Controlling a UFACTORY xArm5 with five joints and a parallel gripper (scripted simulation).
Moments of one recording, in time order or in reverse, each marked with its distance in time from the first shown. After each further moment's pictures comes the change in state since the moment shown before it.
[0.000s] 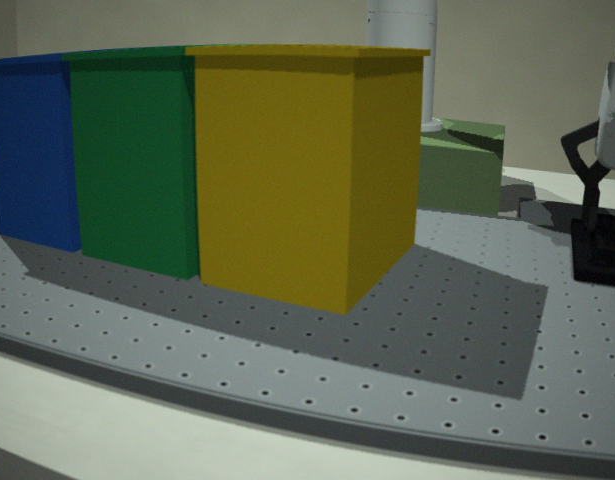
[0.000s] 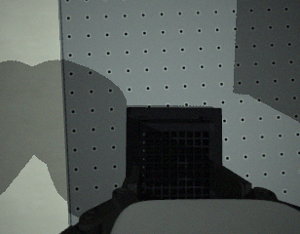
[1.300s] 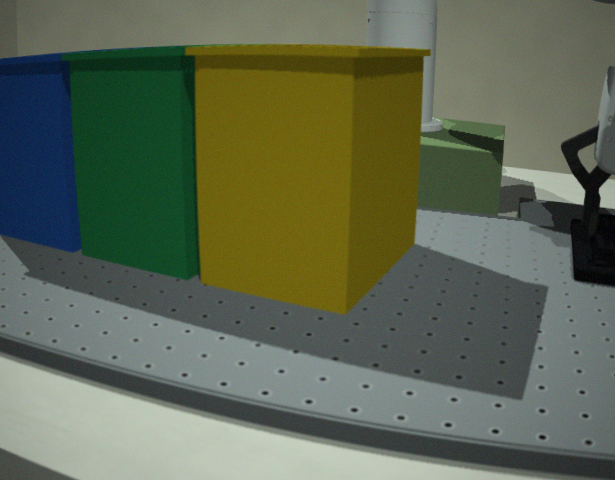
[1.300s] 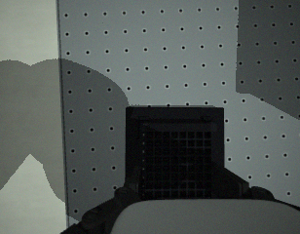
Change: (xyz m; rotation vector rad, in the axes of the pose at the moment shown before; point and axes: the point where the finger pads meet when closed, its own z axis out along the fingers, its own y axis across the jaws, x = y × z) arm 0.000 0.000 0.004 0.000 0.000 0.000
